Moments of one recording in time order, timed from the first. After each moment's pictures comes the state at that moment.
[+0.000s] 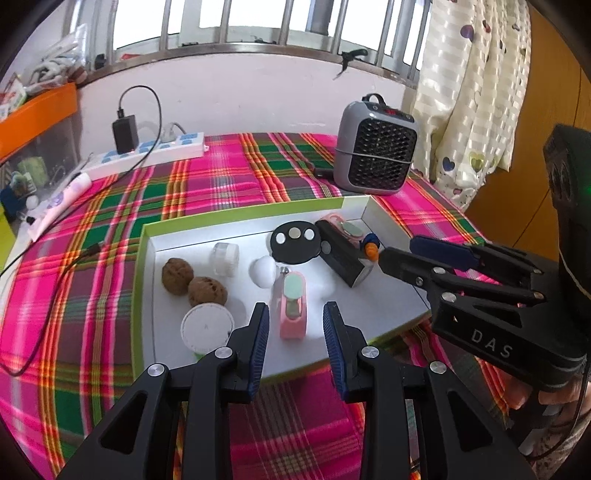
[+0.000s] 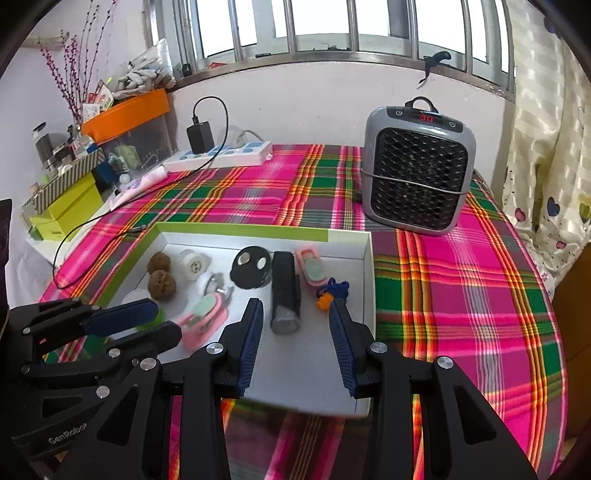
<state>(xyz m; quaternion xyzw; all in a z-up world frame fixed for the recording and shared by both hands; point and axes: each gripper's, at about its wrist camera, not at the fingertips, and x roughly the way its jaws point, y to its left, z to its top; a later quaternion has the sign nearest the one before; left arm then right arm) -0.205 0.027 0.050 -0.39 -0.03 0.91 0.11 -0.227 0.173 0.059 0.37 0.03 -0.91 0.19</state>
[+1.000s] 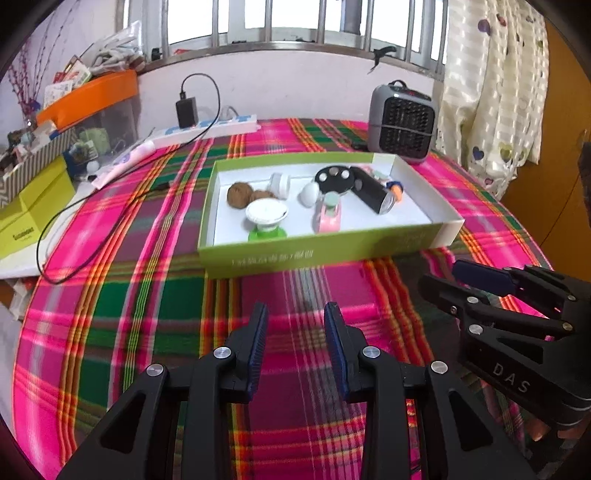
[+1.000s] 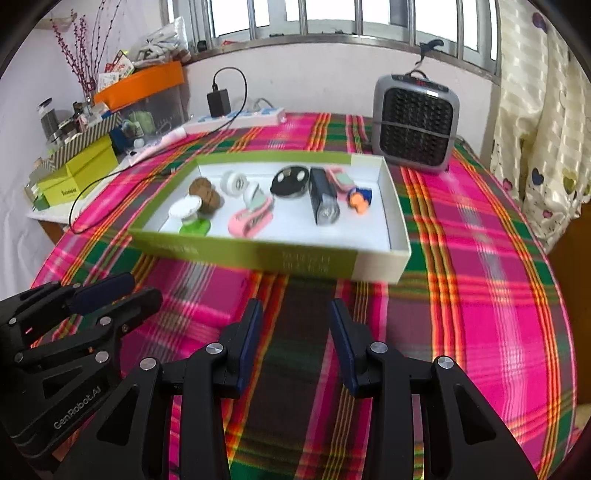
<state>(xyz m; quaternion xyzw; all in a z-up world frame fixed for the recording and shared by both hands) -0.119 0.020 0.030 -0.40 -0.01 0.92 0.01 -0.146 0.162 0.034 0.41 0.05 -0.90 0.17</state>
